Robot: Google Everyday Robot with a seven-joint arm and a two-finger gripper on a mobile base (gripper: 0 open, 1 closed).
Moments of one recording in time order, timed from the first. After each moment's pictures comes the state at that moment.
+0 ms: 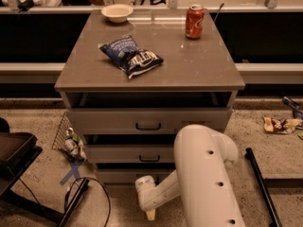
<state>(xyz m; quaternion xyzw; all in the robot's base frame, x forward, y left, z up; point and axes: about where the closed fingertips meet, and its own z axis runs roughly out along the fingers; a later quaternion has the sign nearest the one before) 0.513 -0.002 0.172 -0.69 0.71 -0.11 0.08</state>
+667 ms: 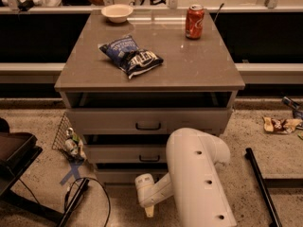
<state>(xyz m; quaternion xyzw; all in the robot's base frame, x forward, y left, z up) 0.534 0.008 0.143 -0.70 0.70 -0.11 0.09</state>
